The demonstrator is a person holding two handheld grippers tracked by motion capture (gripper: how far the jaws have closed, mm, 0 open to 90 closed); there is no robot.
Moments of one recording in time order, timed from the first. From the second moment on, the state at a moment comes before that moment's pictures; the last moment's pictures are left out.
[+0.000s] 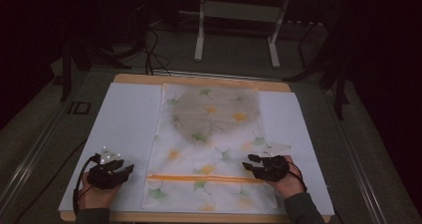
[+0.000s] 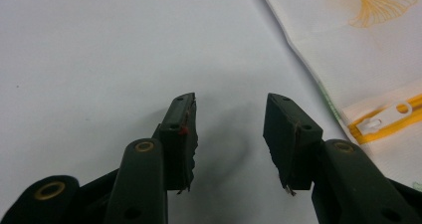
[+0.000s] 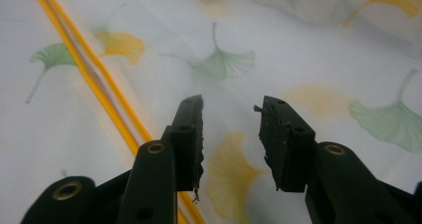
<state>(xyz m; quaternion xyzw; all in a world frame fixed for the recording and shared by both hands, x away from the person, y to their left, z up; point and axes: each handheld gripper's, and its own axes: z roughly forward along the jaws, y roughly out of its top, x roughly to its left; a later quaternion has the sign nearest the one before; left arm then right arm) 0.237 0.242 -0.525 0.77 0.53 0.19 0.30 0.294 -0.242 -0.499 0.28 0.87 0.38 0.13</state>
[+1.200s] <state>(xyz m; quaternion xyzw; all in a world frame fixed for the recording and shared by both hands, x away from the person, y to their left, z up) 0.226 0.240 -0.522 0.78 0.51 0.18 0.31 0.298 -0.180 -0.499 0.20 0.90 0.37 0.09</state>
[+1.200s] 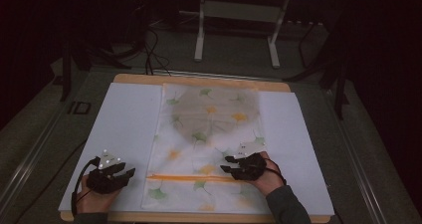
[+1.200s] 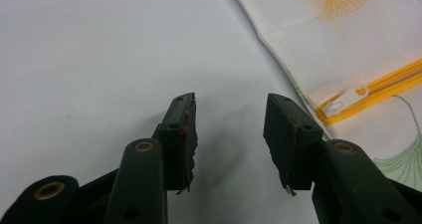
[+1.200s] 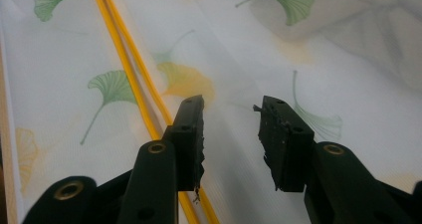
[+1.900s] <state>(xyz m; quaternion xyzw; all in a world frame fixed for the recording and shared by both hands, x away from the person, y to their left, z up) 0.227 0.241 -0.522 0.78 0.51 0.18 0.32 0.302 -0.144 -0.497 0.17 0.91 0.37 0.08</state>
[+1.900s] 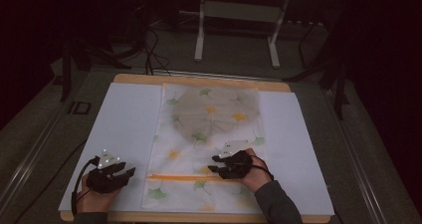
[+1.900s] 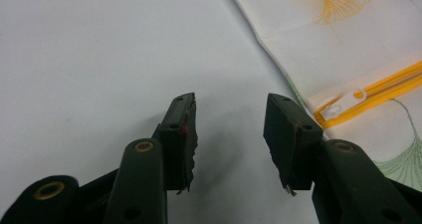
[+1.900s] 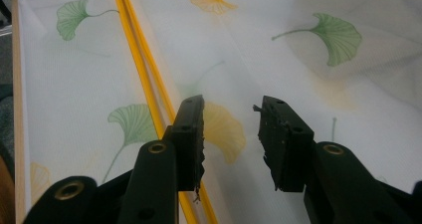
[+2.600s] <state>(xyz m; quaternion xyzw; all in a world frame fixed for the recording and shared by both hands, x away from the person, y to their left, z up) 0.227 0.246 -0.522 0.77 0.52 0.18 0.32 0.303 -0.112 -0.501 0.13 0.91 0.38 0.06</state>
